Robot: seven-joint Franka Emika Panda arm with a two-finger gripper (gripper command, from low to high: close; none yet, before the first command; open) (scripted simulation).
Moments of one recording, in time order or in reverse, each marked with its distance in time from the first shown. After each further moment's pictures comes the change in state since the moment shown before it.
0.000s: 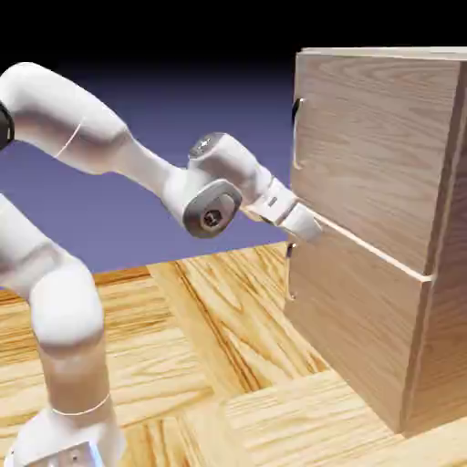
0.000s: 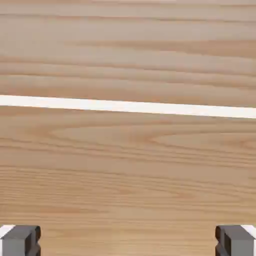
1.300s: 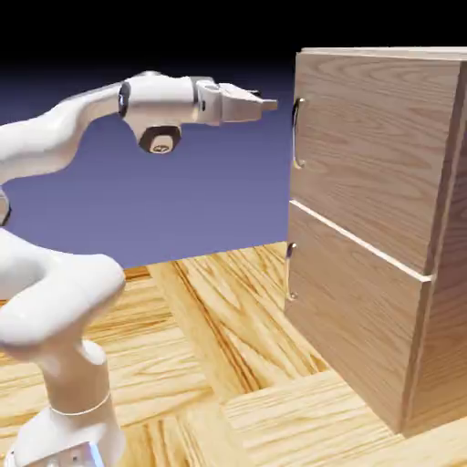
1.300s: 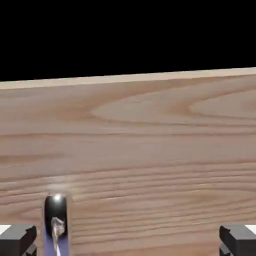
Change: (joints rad) arm -0.837 -0.691 0.955 0.398 1.696 -0.142 -0.672
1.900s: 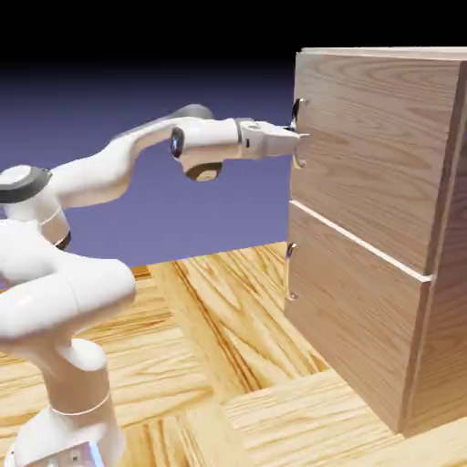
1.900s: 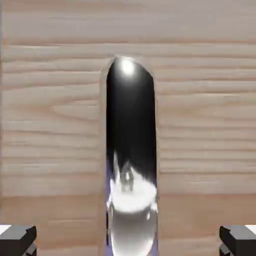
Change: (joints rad) arm -0.307 -0.155 0.208 0.173 0.437 -0.098 -0.183
